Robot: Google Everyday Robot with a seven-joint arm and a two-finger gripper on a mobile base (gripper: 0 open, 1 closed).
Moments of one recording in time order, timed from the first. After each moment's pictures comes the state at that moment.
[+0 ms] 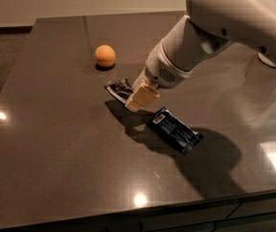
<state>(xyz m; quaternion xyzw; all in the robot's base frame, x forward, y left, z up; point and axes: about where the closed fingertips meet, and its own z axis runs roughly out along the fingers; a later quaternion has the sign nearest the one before) 0.512 -0.002 0.892 -0.59 0.75 0.16 0.25</state>
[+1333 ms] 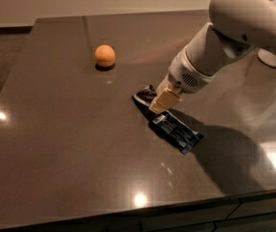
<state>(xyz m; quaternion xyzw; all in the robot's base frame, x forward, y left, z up) 0.516 -0.061 0.871 -0.56 0.78 0.14 0.22</state>
